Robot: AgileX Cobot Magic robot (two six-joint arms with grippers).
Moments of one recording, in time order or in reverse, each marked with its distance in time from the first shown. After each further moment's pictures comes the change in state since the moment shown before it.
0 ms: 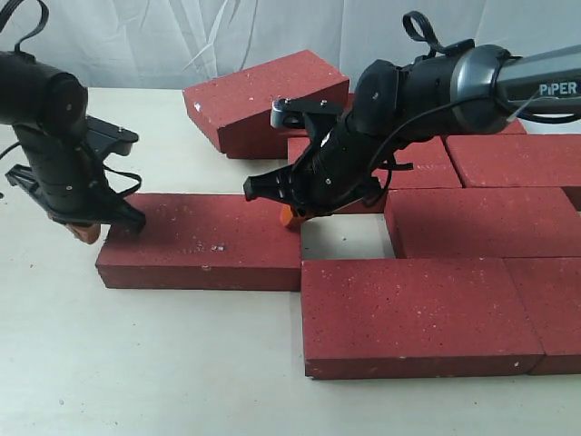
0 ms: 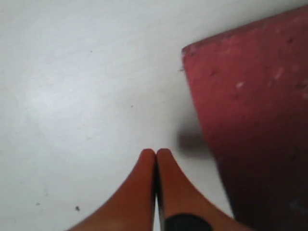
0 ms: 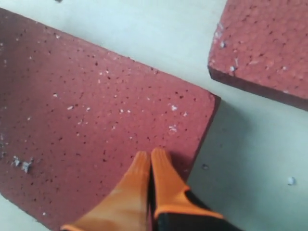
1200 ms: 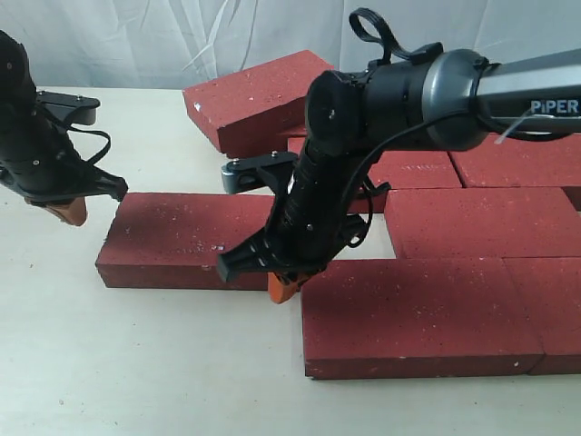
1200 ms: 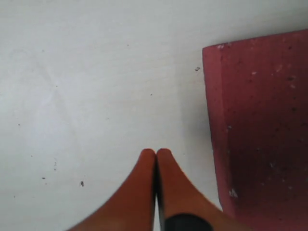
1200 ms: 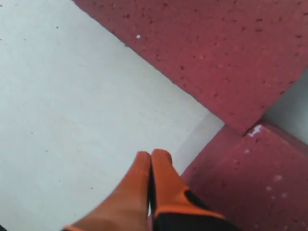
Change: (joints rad) left arm 0.104 -0.098 0.000 -0.188 0.025 0.083; right arm 0.157 -0.055 0.000 -0.119 0.339 0.034
